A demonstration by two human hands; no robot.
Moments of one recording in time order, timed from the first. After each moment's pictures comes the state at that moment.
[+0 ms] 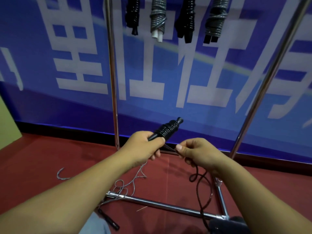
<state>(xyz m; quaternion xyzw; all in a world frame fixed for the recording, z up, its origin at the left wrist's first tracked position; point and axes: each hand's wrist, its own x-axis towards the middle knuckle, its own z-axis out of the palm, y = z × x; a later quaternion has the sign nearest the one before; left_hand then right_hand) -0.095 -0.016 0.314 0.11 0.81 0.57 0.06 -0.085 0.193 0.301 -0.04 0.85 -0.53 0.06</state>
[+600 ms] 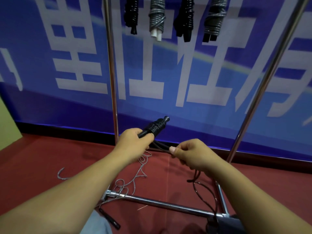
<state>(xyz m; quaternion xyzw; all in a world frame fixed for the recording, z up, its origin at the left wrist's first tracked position) -0.107 -0.029 0.306 0.02 0.85 0.52 -0.04 -0.076 0.178 0.303 0.00 0.89 -0.45 0.04</state>
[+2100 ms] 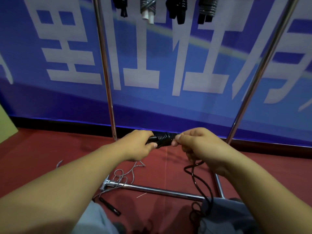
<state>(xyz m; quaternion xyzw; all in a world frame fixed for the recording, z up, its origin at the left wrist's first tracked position) -0.116 -0.021 0.284 0.23 0.95 0.21 0.06 -0.030 0.177 0.331 0.01 0.81 -0.58 0.08</state>
